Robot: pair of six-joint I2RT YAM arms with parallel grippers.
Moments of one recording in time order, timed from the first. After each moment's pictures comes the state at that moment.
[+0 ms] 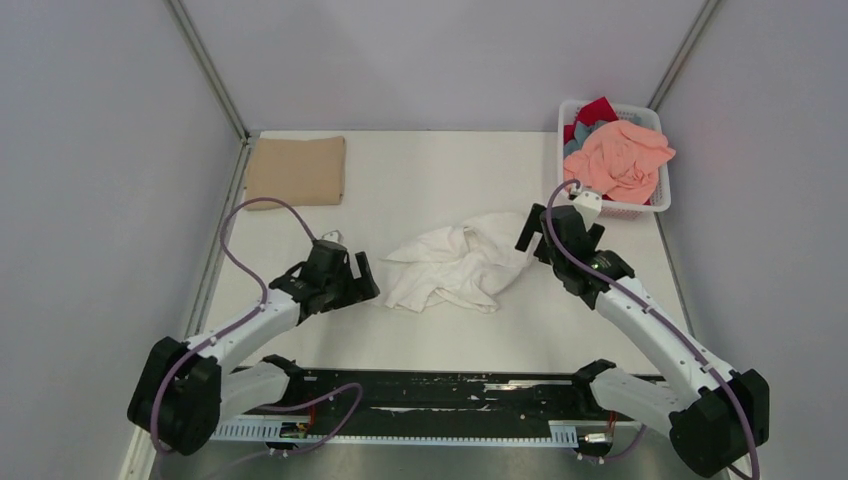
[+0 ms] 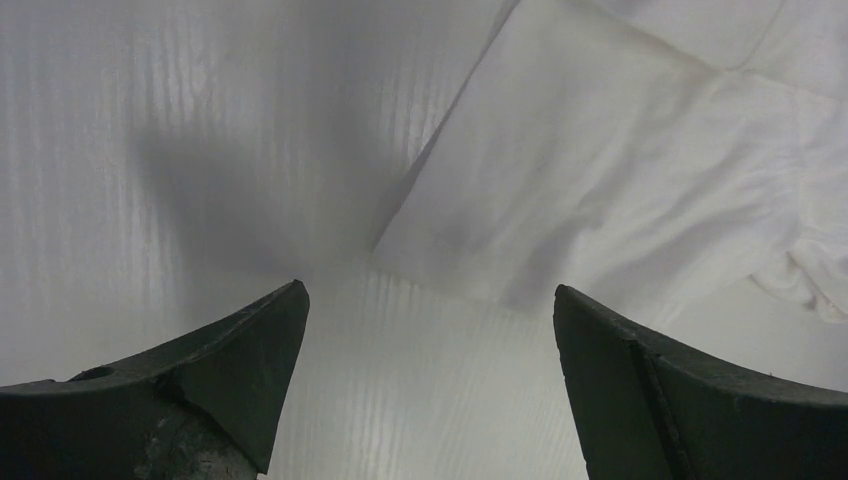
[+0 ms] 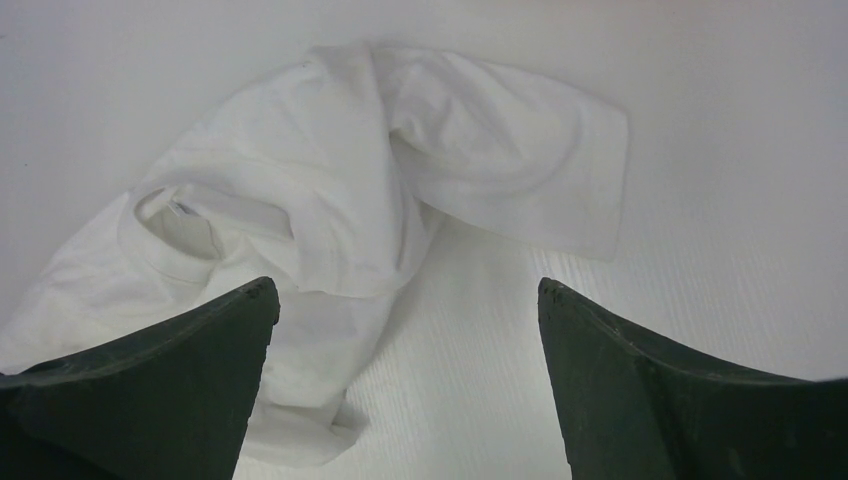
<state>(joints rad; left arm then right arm) -0.46 1.05 0.50 -0.34 -0.04 -0.69 0.46 1.05 0.85 -0.50 0.49 0.60</state>
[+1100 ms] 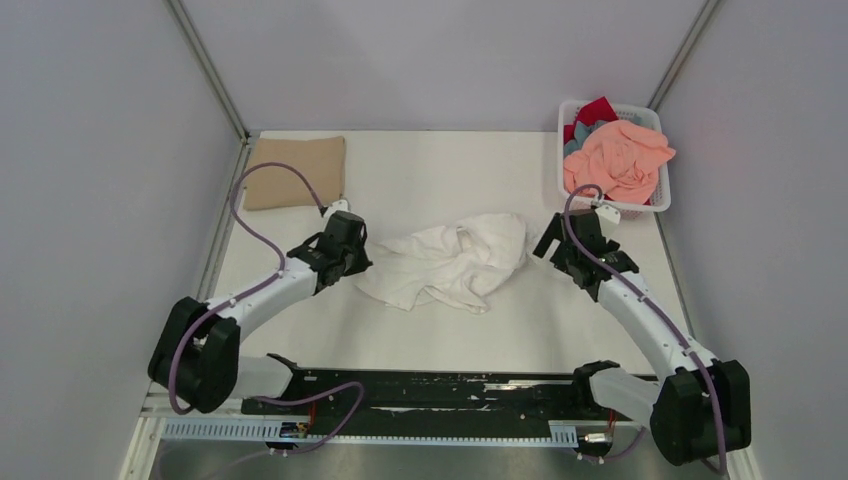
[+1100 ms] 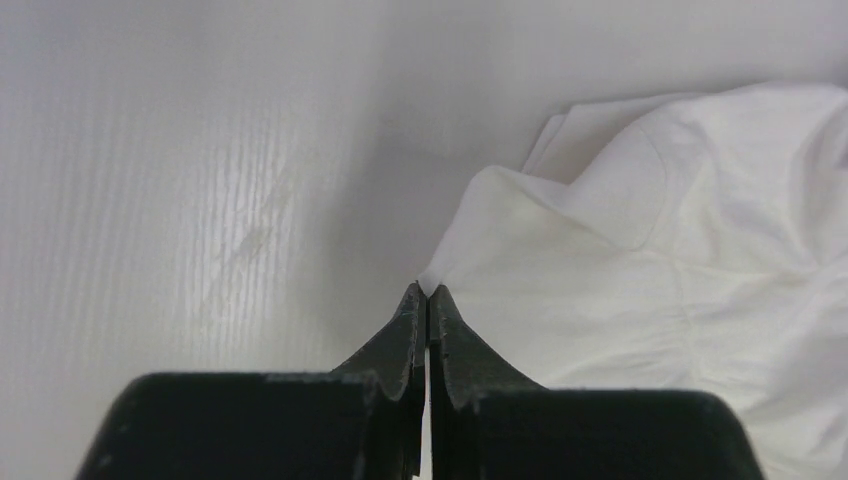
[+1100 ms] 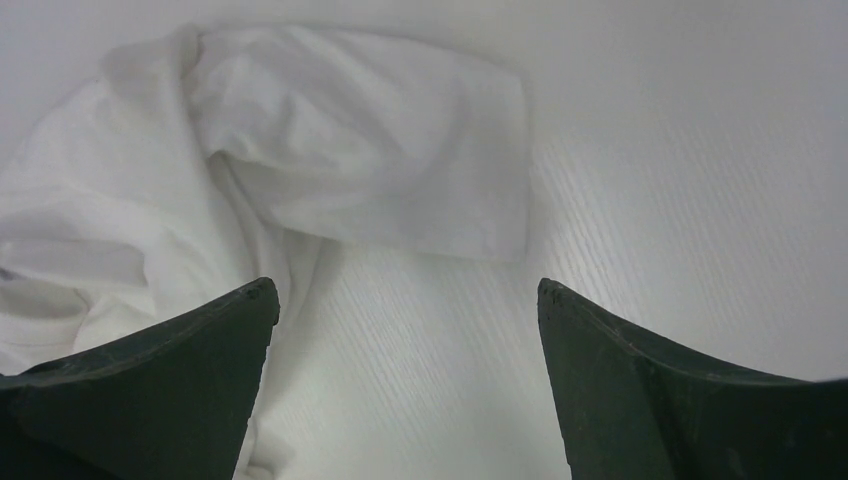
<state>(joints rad) -0.50 1.36 0.73 -0.27 -0.22 -0.68 0.28 1.10 0.73 -0.49 0.37 0.64</state>
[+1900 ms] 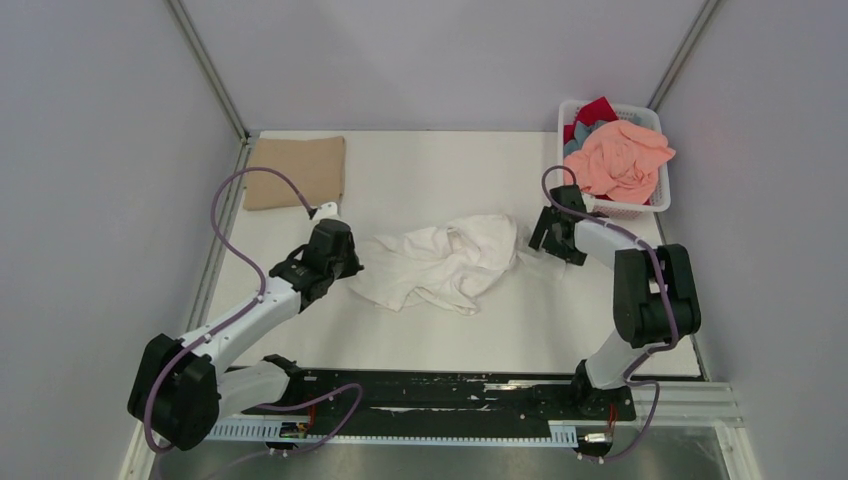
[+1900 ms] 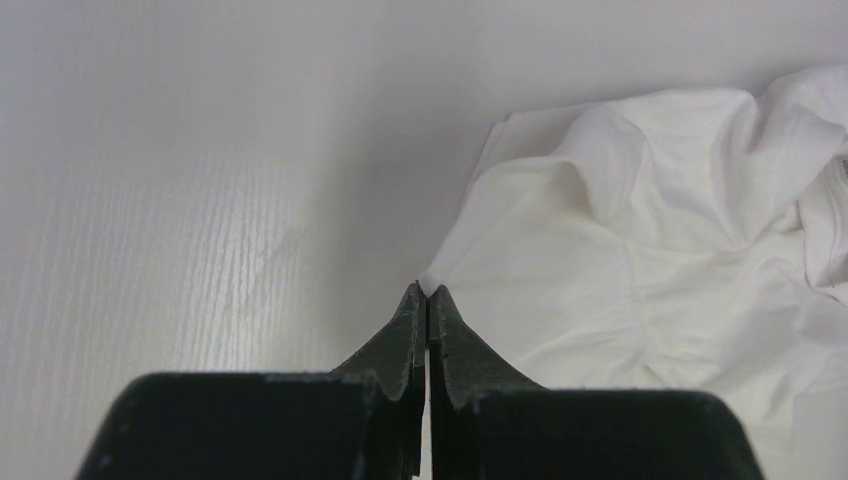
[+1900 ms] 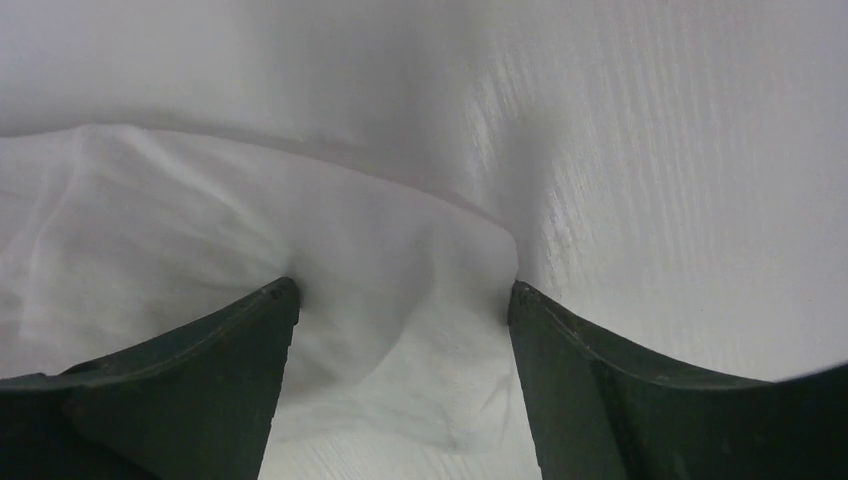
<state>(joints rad) -0.50 1.12 0.65 -0.26 -0.28 -0.61 0.12 1.65 0.94 -0.38 0.23 0.49</state>
